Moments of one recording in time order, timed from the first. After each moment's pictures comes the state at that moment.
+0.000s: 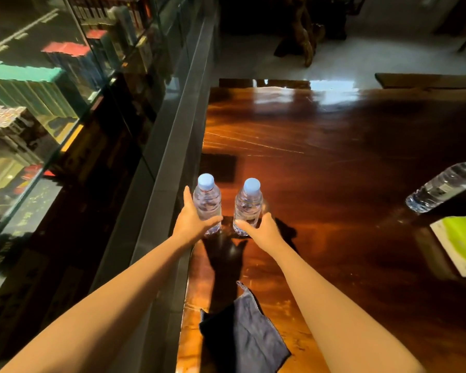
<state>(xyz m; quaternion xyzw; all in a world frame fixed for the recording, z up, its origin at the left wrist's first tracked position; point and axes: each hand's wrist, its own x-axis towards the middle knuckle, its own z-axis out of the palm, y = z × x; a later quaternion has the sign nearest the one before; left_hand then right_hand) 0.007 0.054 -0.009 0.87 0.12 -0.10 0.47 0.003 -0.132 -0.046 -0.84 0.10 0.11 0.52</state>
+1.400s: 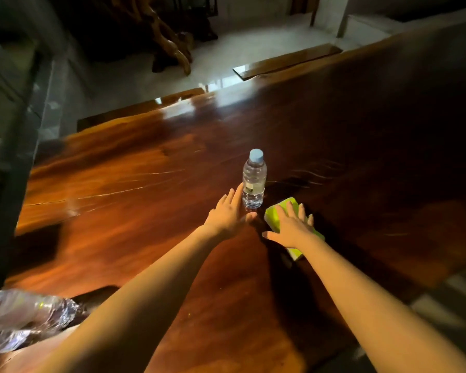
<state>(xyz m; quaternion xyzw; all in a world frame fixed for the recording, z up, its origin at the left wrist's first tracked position) 0.065 -0.465 0.010 0.91 -0.28 -0.23 0.20 -0.022 -0.621 -0.012 -0.93 0.23 0.24 0.15</state>
